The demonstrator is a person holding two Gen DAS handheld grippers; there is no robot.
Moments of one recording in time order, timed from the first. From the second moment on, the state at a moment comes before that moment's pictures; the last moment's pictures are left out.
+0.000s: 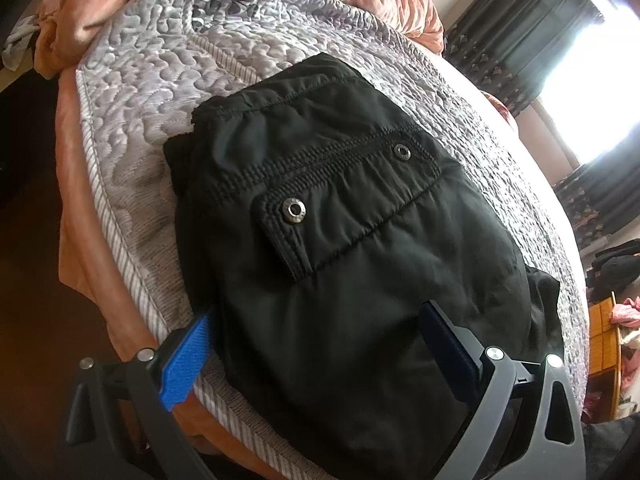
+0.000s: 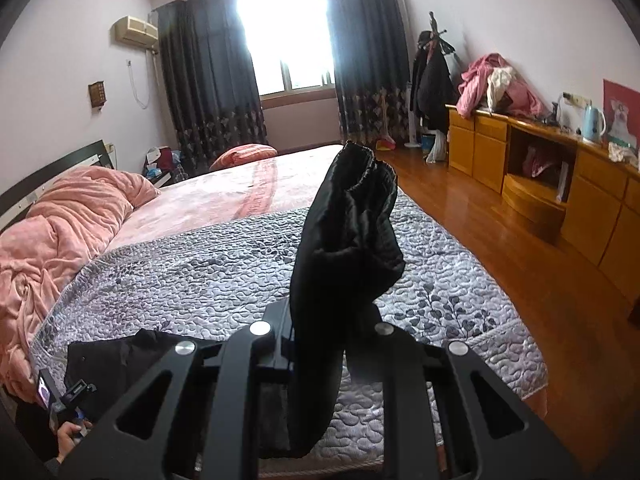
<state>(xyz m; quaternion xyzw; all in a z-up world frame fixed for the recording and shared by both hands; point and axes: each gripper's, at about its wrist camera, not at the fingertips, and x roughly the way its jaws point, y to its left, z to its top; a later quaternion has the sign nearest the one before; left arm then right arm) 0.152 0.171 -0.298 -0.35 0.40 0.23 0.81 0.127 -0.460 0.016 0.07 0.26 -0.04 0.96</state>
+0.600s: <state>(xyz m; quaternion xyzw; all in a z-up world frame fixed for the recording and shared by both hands) 0.154 0.174 -0.300 -0.35 0.40 0.23 0.81 0.130 -0.436 0.020 0.02 0.25 -0.03 0.97</state>
